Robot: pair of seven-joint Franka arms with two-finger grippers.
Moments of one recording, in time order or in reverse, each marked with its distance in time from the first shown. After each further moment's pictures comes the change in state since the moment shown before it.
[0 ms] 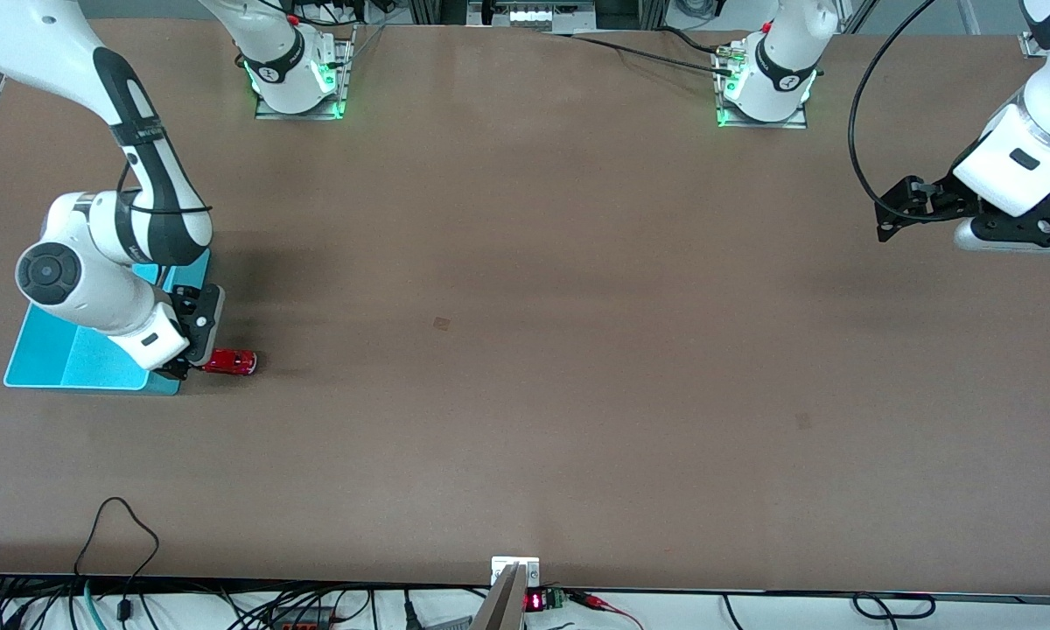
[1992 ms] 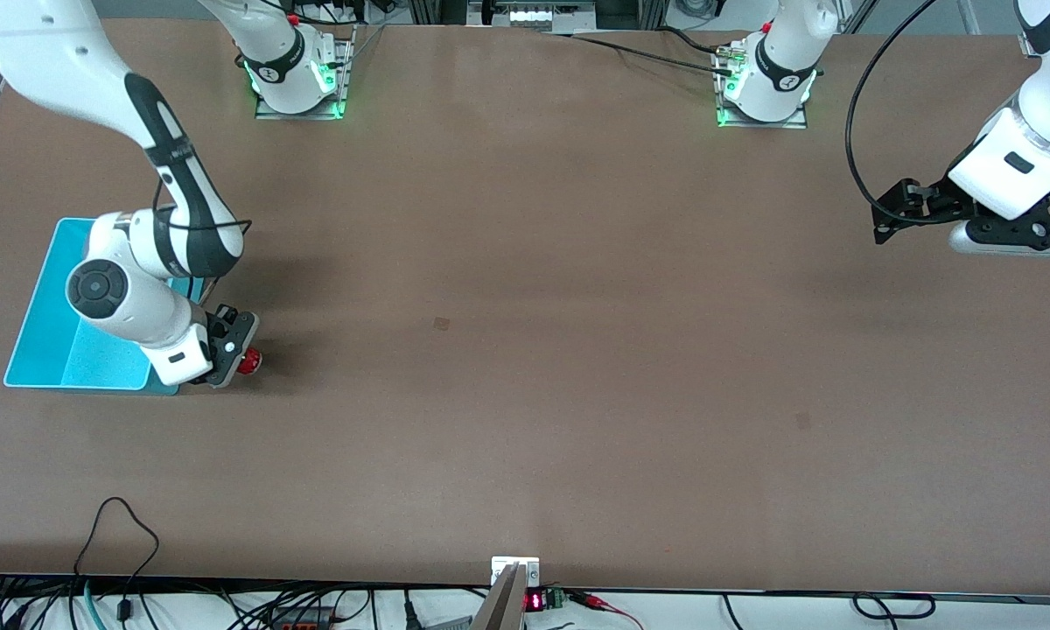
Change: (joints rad) left arm 0.000 0.007 -0.003 0.001 0.000 0.006 0.000; right arm 0.068 -0.008 0.006 0.039 -0.005 -0.048 0.439
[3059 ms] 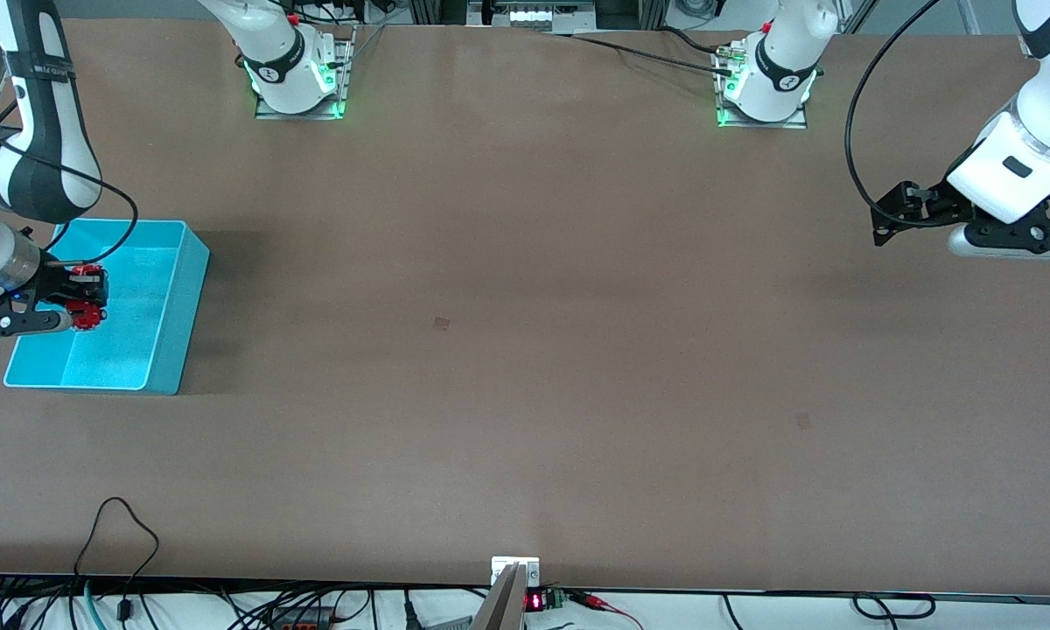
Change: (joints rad) left arm 0.001 0.005 0.000 0.001 0.000 0.001 0.000; right arm -0.014 -0.204 -0.297 -0.085 0.001 -0.132 0.739
